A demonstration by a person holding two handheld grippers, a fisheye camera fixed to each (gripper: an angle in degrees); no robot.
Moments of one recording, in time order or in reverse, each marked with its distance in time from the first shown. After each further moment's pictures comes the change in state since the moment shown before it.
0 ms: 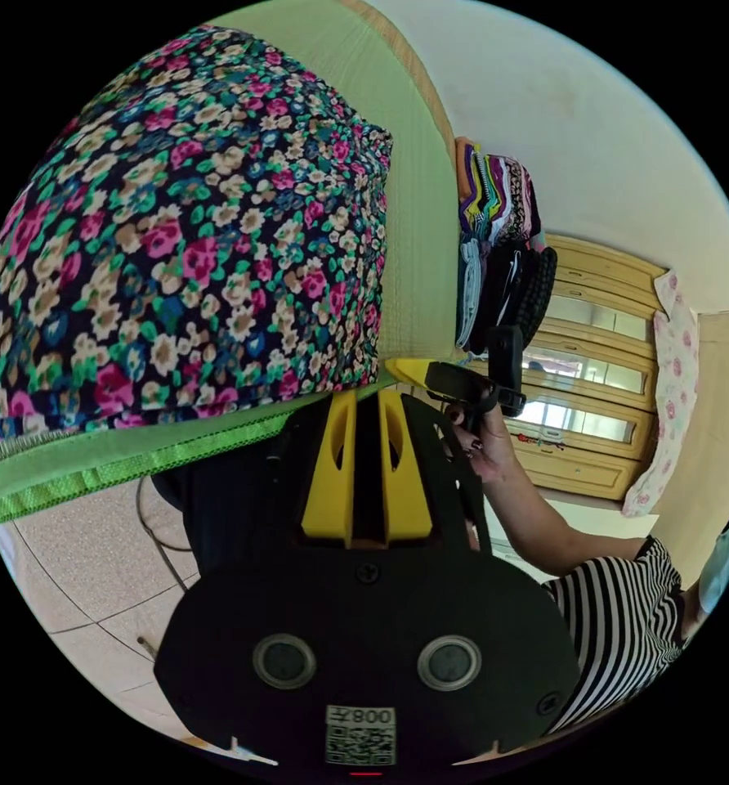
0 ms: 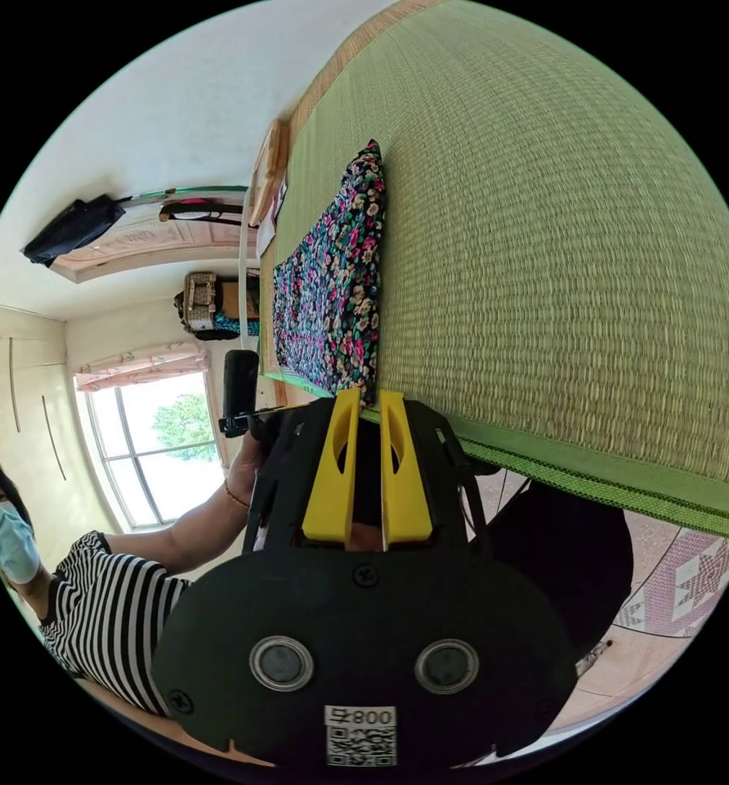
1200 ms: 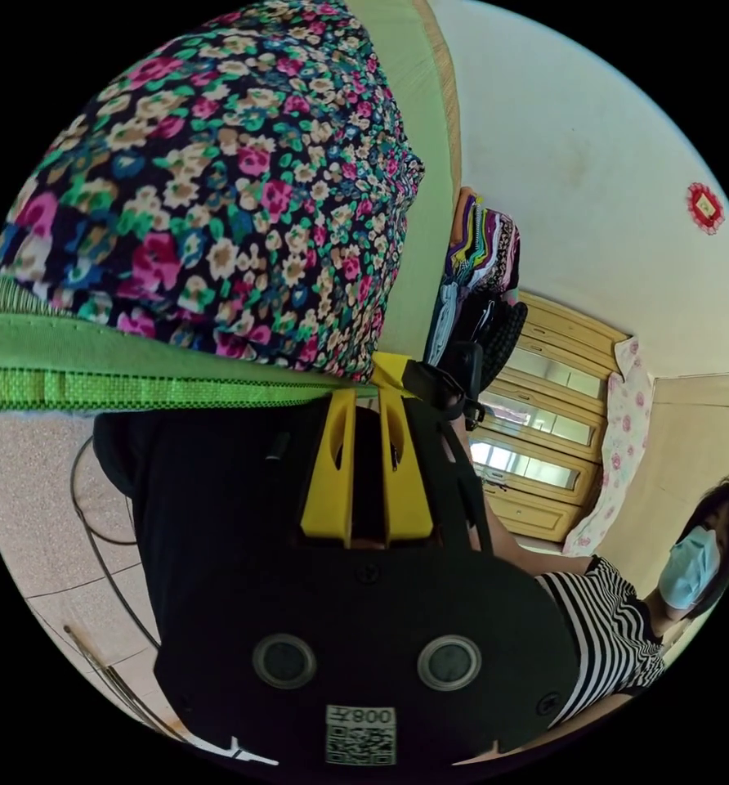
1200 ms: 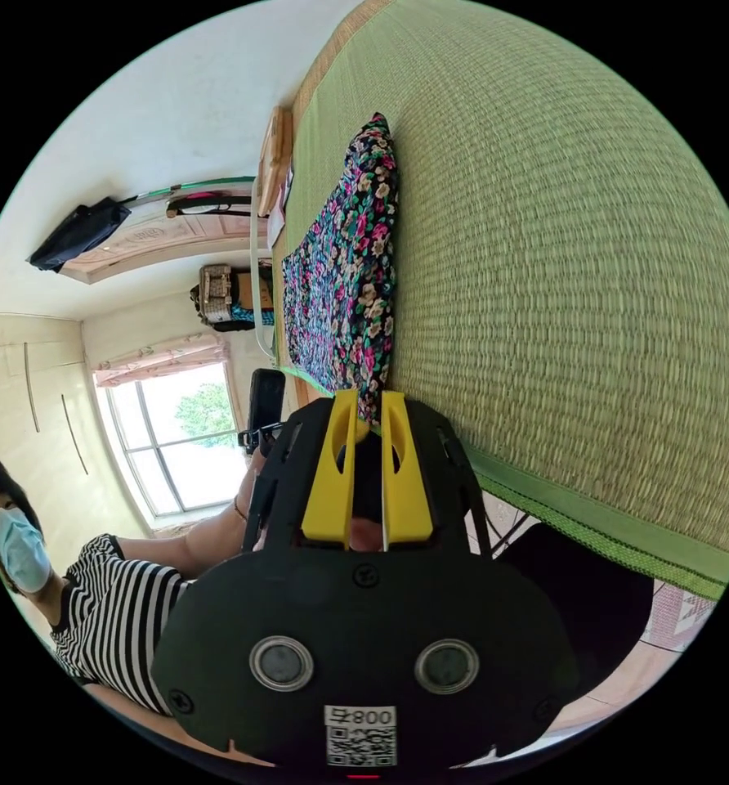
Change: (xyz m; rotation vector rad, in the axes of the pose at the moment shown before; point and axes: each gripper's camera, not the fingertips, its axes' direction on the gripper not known) left arm -0.065 0.002 -0.051 0.111 0.227 -0.134; right arm 0.048 -0.066 0.024 -0.066 -0.094 0.000
